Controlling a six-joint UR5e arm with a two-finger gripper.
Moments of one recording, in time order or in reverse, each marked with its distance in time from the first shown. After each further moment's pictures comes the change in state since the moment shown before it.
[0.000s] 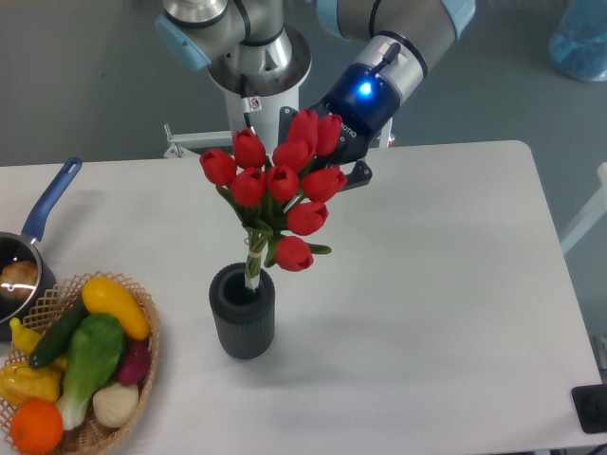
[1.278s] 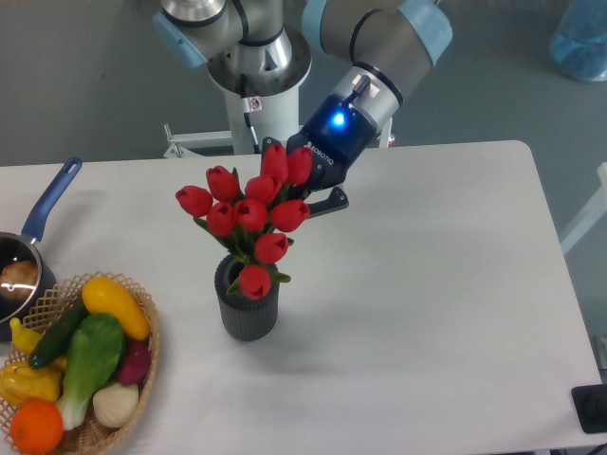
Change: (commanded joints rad) arm -0.031 -0.012 -0.043 -0.002 0.103 0.130
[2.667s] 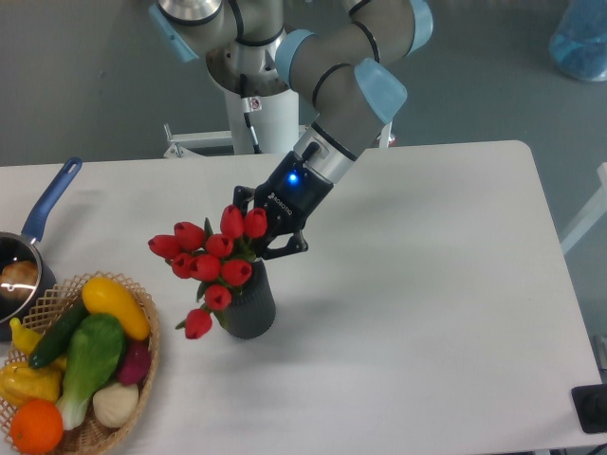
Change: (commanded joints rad) arm -0.118 -0.090 -0.055 0.006 0.225 0.163
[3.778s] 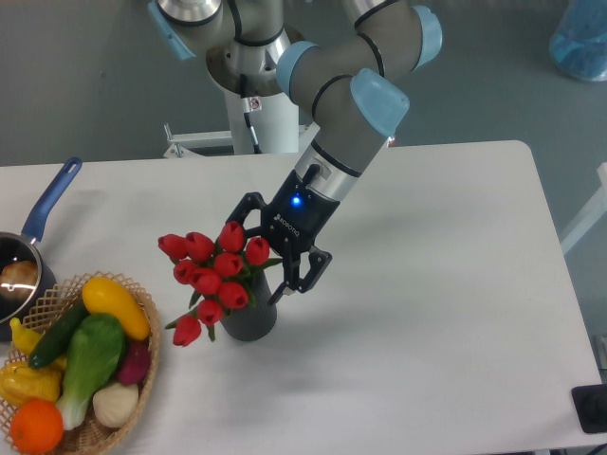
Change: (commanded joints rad) arm -0.045 -0.064 0.111 -0.003 0.156 -0.071
